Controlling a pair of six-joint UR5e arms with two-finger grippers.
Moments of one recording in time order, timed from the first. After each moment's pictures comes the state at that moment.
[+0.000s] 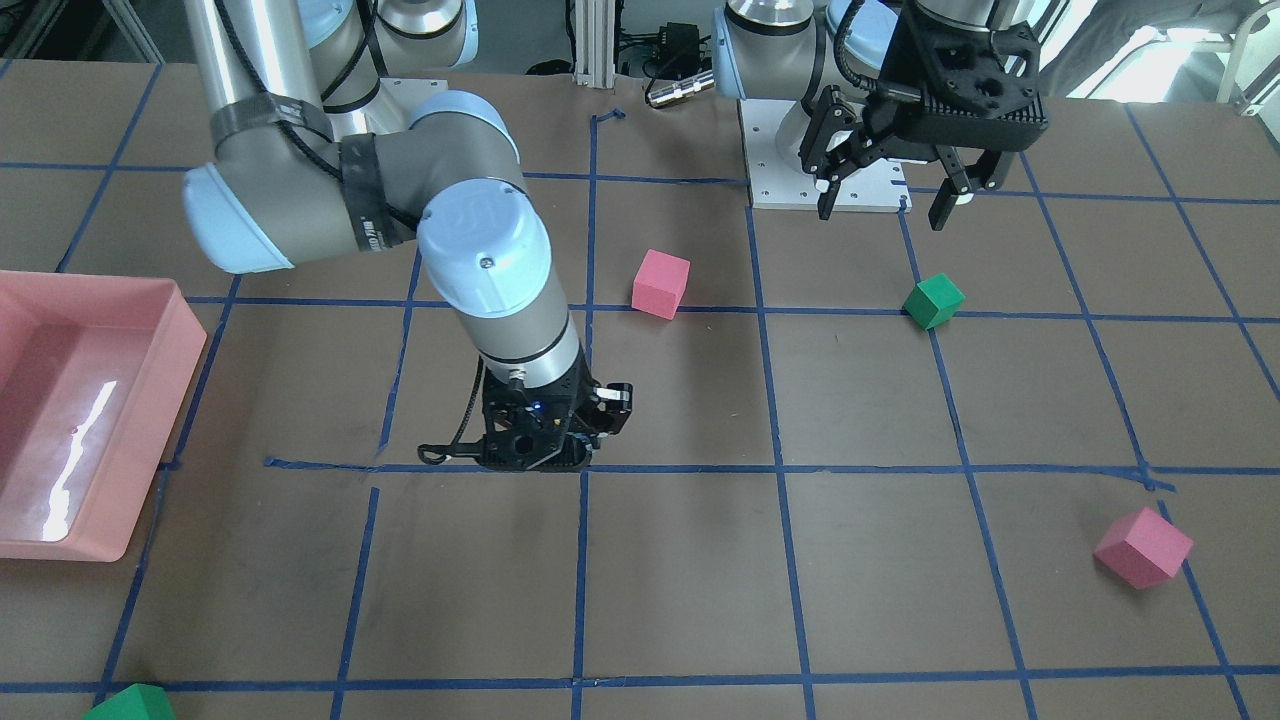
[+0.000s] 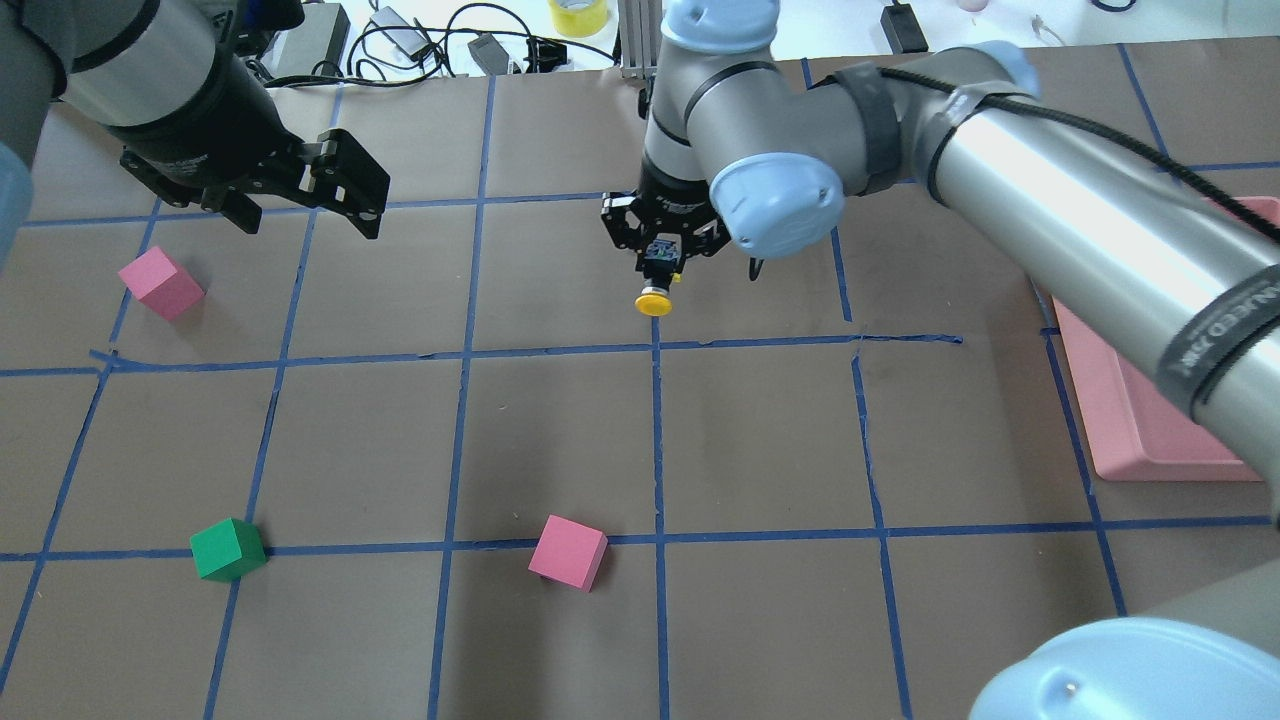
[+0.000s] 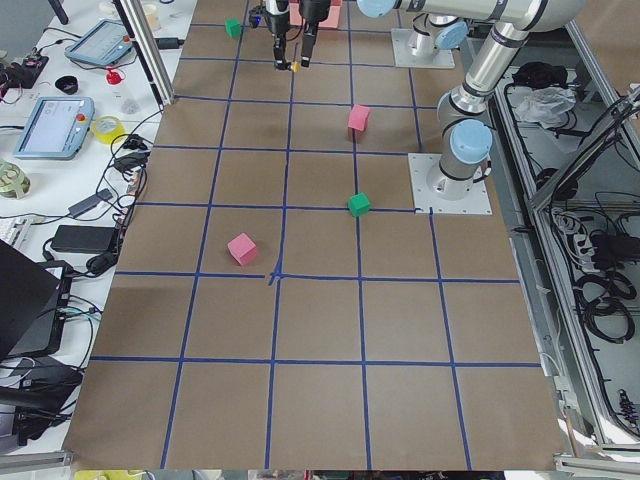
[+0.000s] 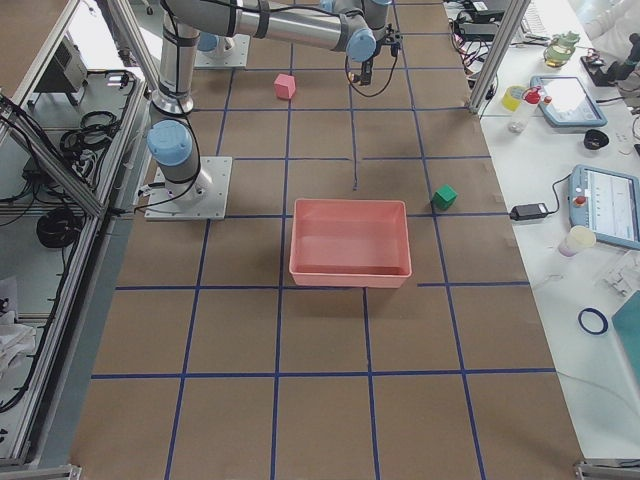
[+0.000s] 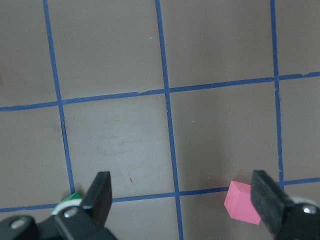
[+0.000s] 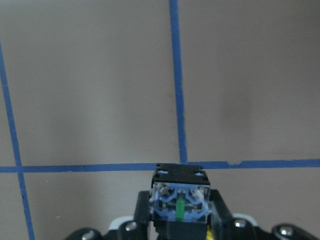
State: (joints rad) left arm -1.58 -1.46 -1.60 -1.51 1.57 0.08; right arm 1.90 -1.12 1.50 -2.02 -1.42 0.40
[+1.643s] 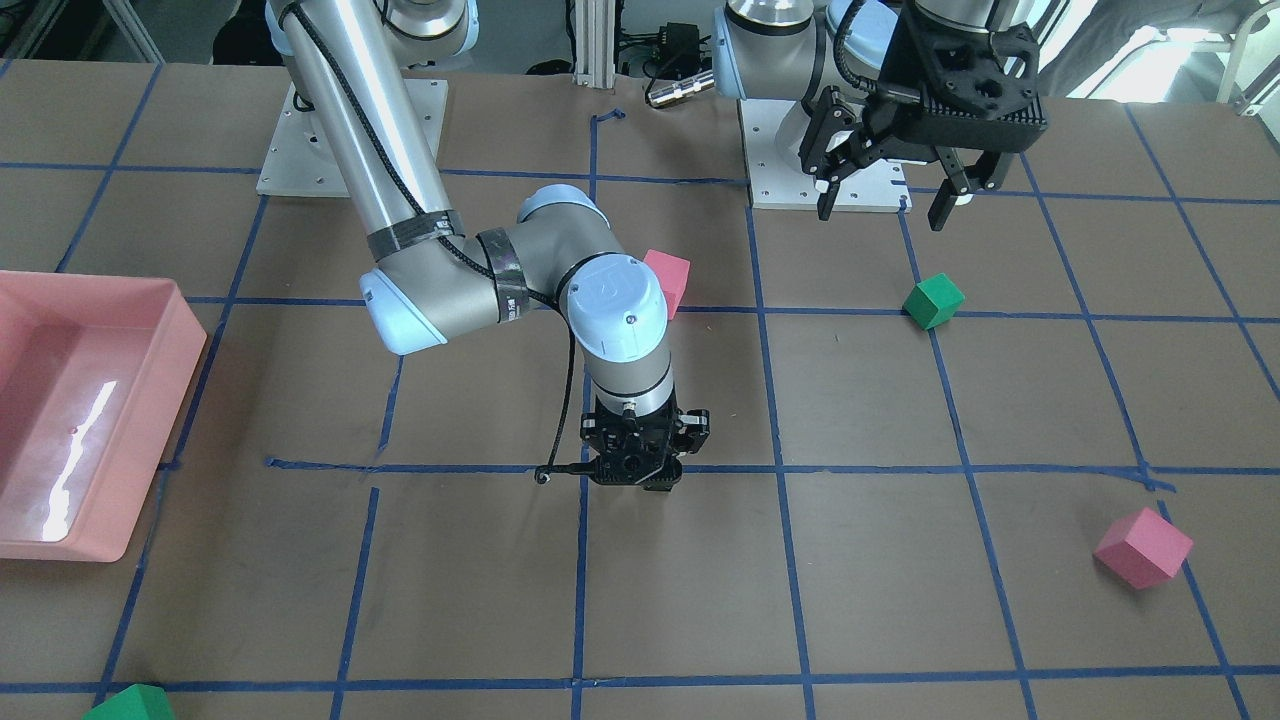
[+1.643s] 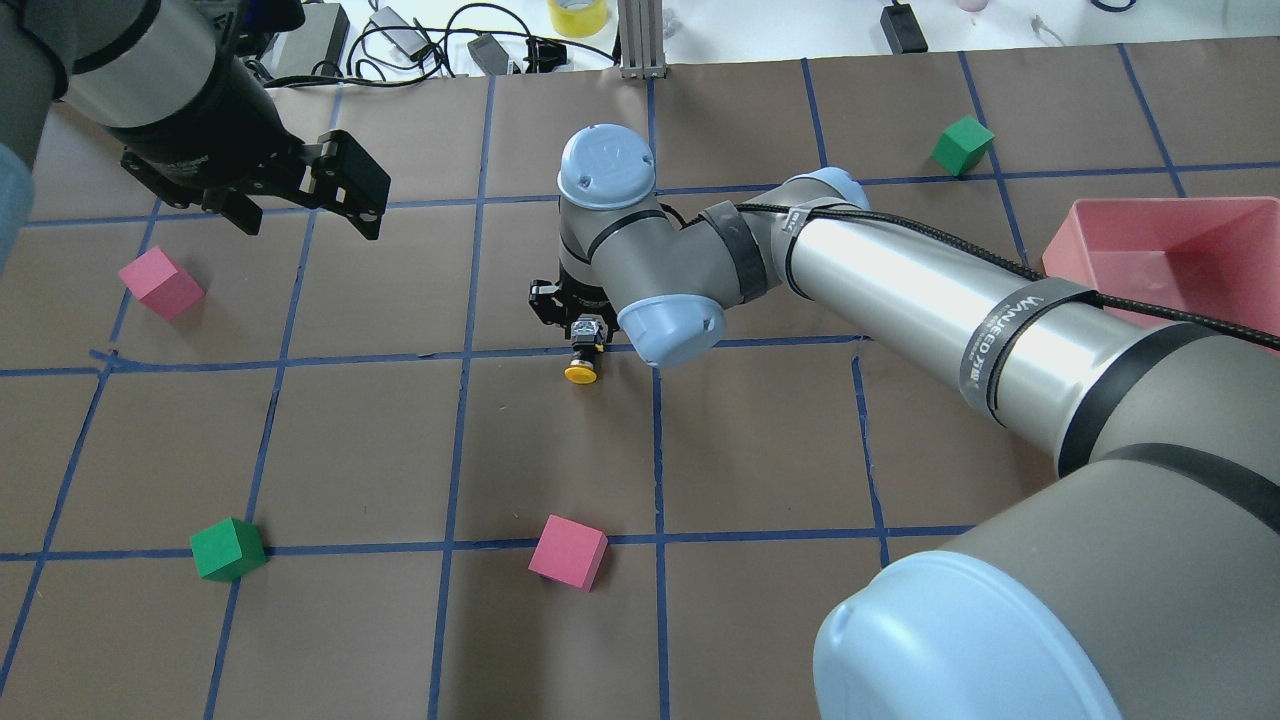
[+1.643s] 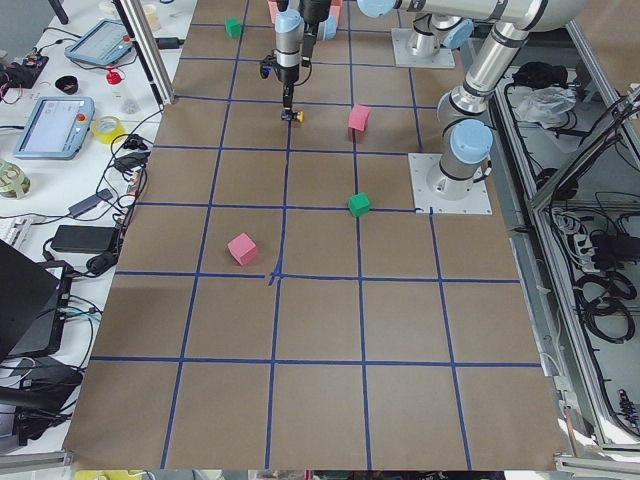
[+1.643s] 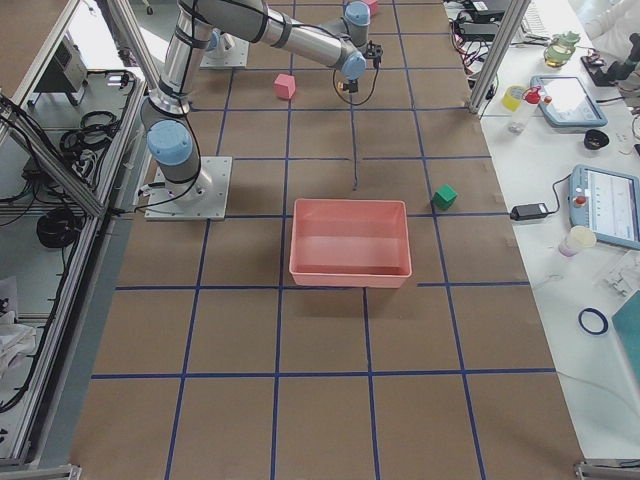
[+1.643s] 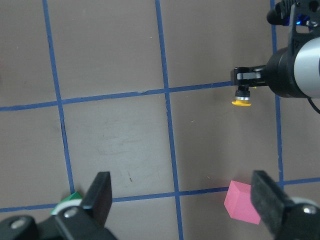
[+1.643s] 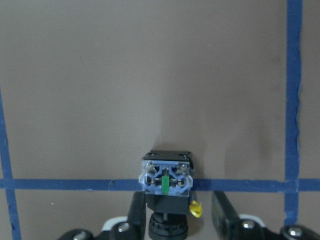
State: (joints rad) left arm -1.58 -1.46 -1.60 -1.51 1.57 0.08; right arm 2.01 -0.97 1.56 -2.27 -1.43 0.50
